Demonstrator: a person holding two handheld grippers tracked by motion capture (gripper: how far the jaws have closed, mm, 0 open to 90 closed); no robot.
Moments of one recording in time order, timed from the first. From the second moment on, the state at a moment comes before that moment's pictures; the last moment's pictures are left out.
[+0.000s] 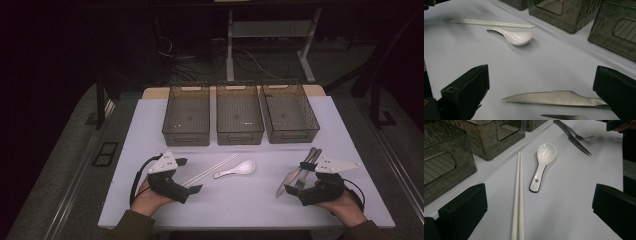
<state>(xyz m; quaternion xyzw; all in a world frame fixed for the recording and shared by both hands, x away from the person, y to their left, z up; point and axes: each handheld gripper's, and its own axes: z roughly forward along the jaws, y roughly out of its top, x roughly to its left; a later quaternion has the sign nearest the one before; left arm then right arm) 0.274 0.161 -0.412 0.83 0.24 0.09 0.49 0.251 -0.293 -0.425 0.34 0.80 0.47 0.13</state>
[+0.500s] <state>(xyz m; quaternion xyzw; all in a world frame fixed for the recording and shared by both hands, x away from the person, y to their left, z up) 0.274 0.157 -0.408 0.84 0.24 0.09 0.48 0.252 -0.293 -0.425 0.34 0.81 0.47 0.11</state>
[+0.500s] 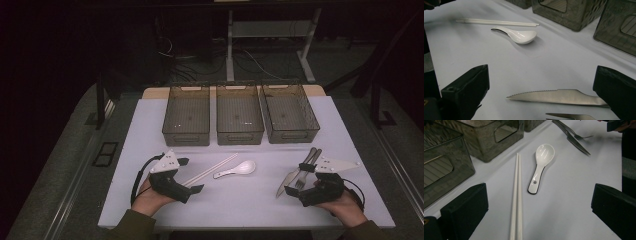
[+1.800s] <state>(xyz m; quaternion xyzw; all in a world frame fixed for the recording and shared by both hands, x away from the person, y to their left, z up) 0.313 0.130 -0.392 0.83 0.22 0.08 0.50 0.253 -0.292 -0.426 0.34 0.80 0.48 0.10</state>
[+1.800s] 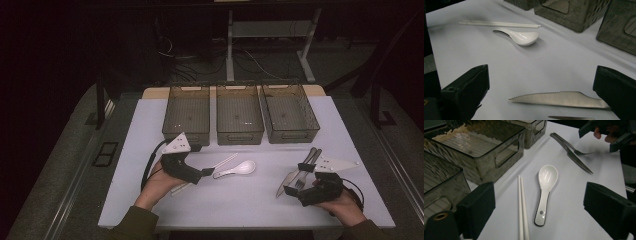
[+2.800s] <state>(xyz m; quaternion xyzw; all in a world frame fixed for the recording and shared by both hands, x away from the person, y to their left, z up) 0.335 0.119 -0.414 0.86 0.23 0.08 0.45 0.253 -0.290 -0.427 0.34 0.80 0.47 0.11</state>
